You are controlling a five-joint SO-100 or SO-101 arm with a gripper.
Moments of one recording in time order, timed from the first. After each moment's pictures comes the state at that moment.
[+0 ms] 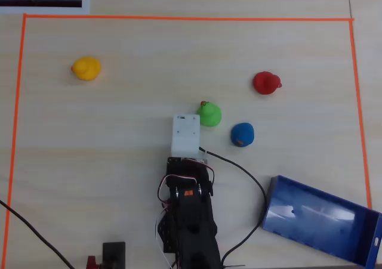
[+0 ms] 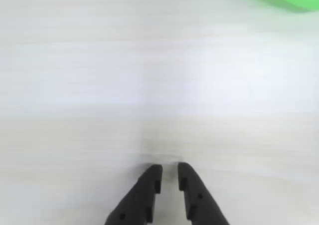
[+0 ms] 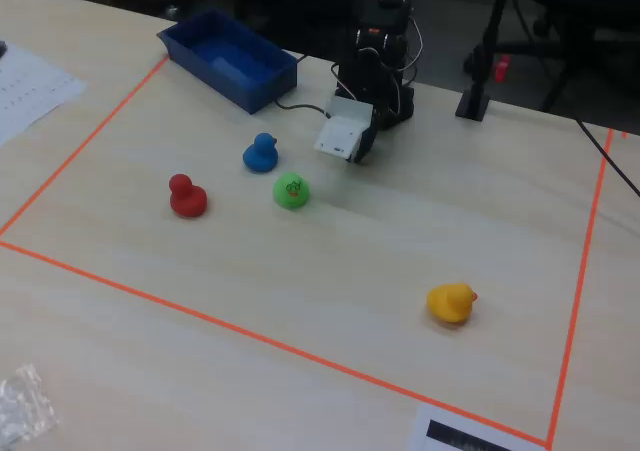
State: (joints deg) arm -2.5 190.5 178.5 74.5 -77.2
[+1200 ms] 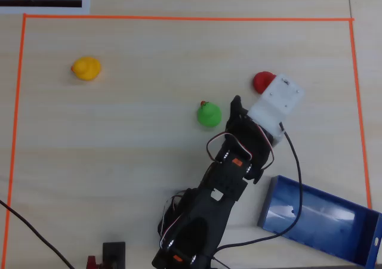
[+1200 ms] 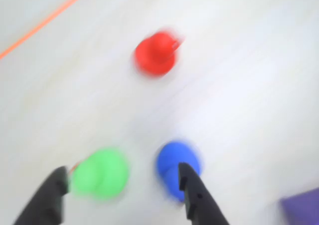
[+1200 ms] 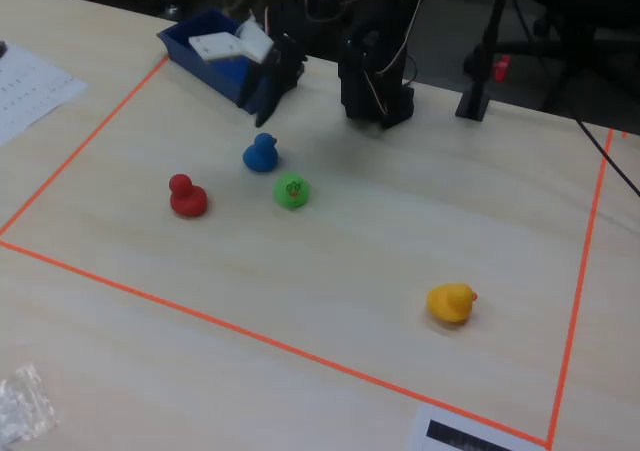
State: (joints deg) arm 39.6 139.7 133.9 44.7 -81.2
